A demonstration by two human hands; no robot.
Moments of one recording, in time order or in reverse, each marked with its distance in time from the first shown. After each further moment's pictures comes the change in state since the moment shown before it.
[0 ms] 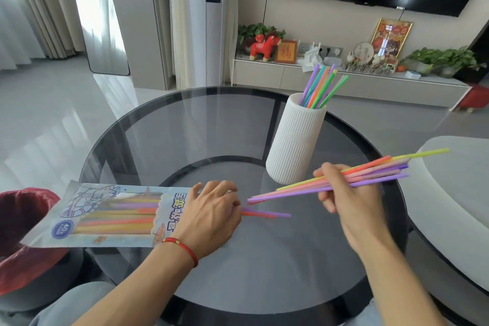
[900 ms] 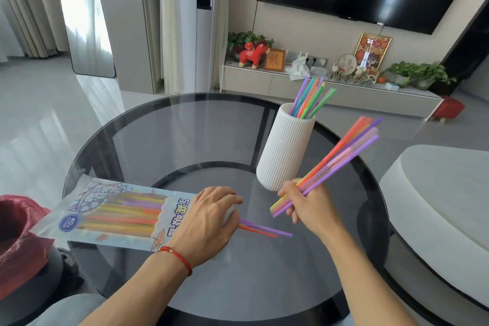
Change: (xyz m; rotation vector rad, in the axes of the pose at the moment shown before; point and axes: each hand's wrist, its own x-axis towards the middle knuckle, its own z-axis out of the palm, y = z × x) left_hand 0.002 0.004 0.004 -0.264 0.110 0.093; right_hand 0.017 0.026 0.023 -0.445 -0.193 0.029
